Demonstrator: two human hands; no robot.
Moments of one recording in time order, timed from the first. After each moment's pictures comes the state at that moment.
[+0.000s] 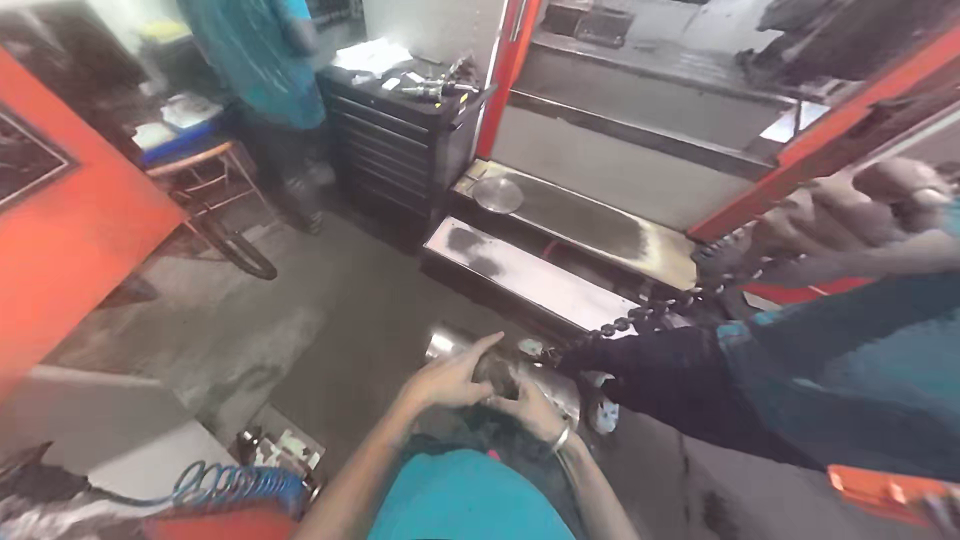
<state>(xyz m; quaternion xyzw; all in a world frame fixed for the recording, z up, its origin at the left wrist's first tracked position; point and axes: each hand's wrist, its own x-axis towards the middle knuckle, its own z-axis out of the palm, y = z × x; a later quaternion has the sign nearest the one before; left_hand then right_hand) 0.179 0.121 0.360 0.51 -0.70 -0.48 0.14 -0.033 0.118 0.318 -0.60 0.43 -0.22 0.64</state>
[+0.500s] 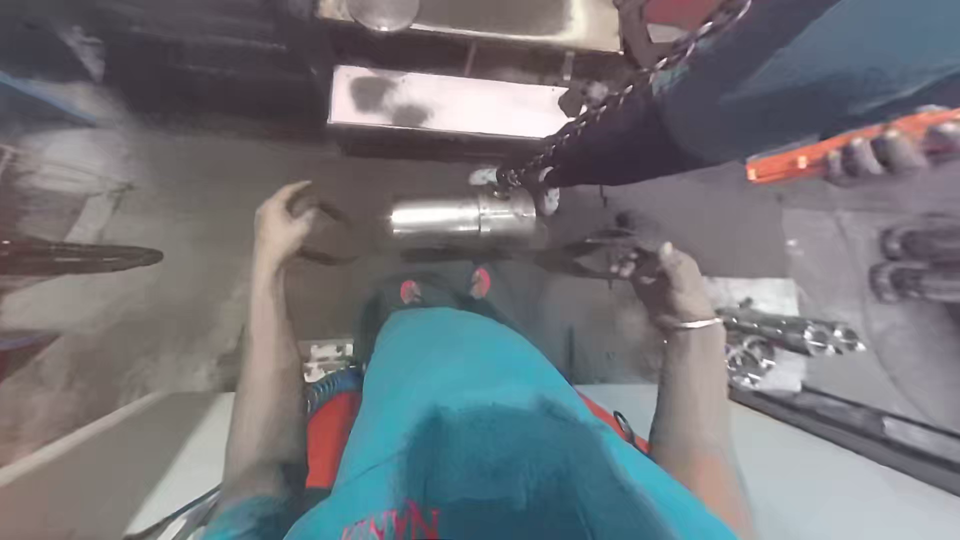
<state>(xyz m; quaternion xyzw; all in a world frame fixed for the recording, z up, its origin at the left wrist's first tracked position) 0.385 0.034 0.268 0.64 -0.66 -0.33 0.22 -0.184 0.226 0.334 -0.35 0.60 -0.52 0.49</state>
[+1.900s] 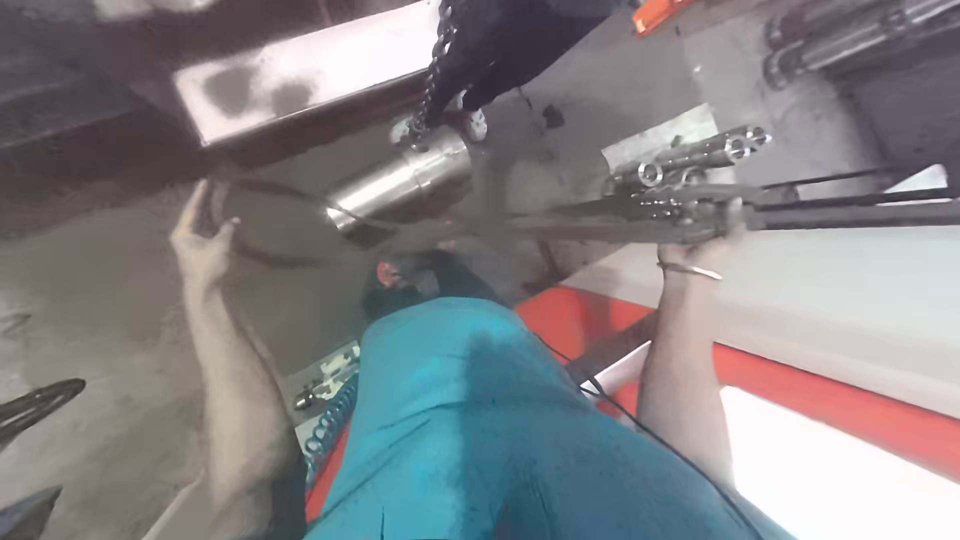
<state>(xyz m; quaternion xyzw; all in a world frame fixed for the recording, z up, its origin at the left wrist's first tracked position) 0.342 -0.013 0.207 0.47 -0.69 -0.45 0.31 -0.259 0.404 0.311 -0.02 0.55 -0.82 0.12</state>
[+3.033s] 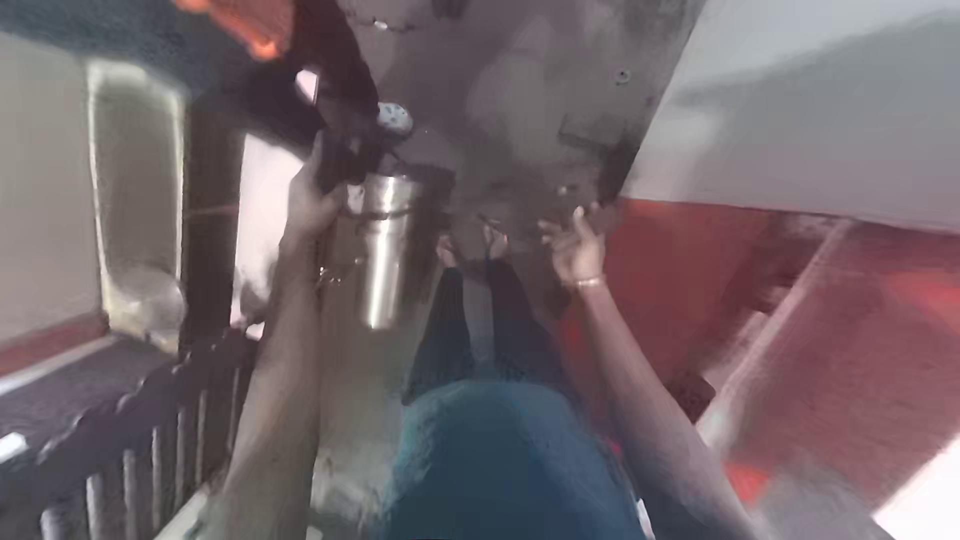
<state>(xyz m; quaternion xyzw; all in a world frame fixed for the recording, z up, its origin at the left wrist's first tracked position) -0.337 -0.017 0.151 0.13 -0.90 -0.39 -0.13 -0.279 0.435 0.078 0.31 0.50 -0.80 0.10</state>
